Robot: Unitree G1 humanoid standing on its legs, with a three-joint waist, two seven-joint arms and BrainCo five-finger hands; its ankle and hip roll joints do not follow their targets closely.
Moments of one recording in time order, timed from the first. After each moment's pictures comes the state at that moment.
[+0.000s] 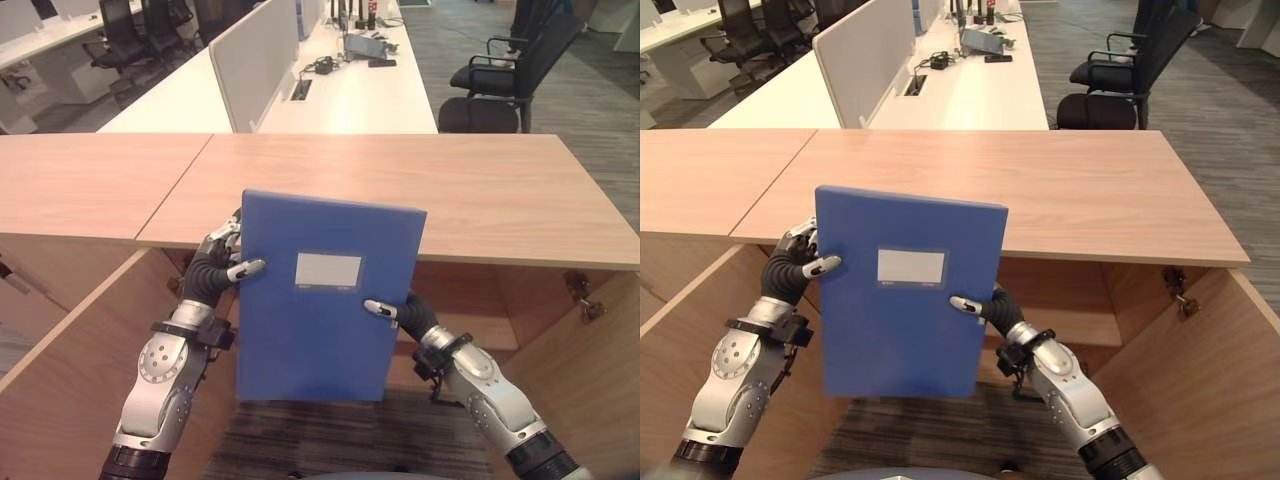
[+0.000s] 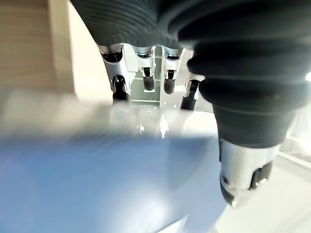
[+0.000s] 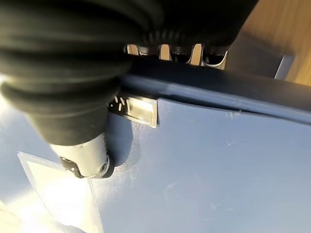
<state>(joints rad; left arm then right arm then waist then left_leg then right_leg) 0.11 0.40 0.04 -0.22 -0.52 -0.16 -0.12 -0.02 -0.46 0.31 -0.02 0.46 -0.03 0.21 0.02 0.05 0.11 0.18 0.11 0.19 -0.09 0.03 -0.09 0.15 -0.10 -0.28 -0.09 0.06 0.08</state>
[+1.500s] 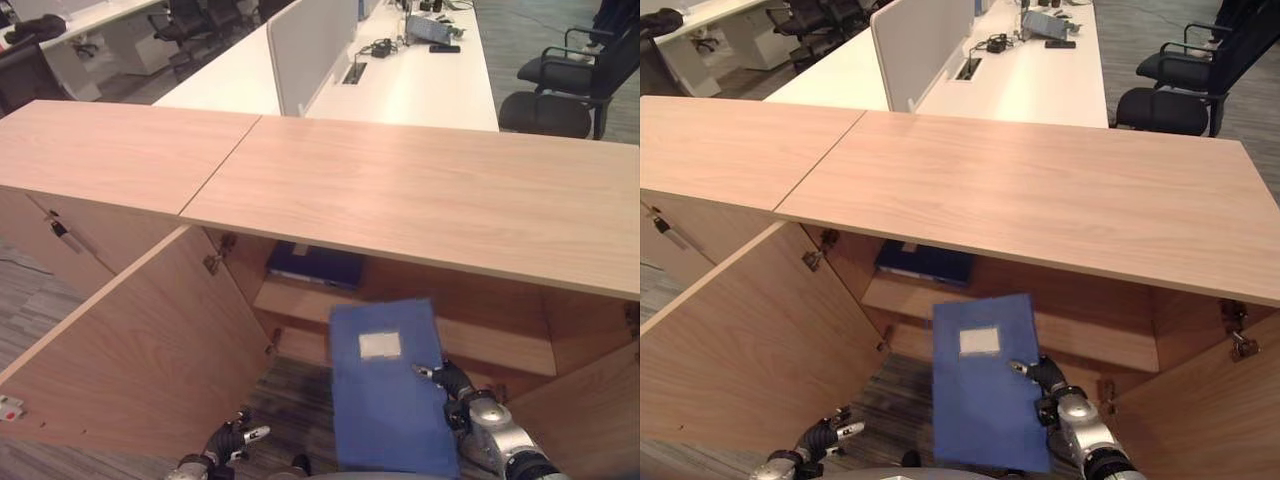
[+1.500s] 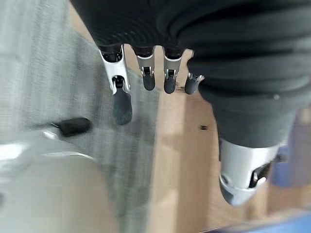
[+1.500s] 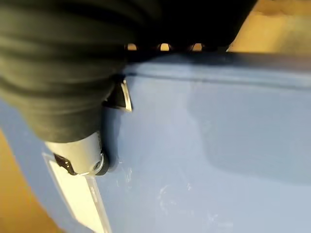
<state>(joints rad) 0.15 0.31 -0.20 0.89 -0.21 -0.09 -0.18 -0.12 -0.31 0.12 0.86 0.41 -0.06 0.00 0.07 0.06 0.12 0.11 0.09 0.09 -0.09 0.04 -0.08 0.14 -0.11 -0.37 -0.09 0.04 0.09</state>
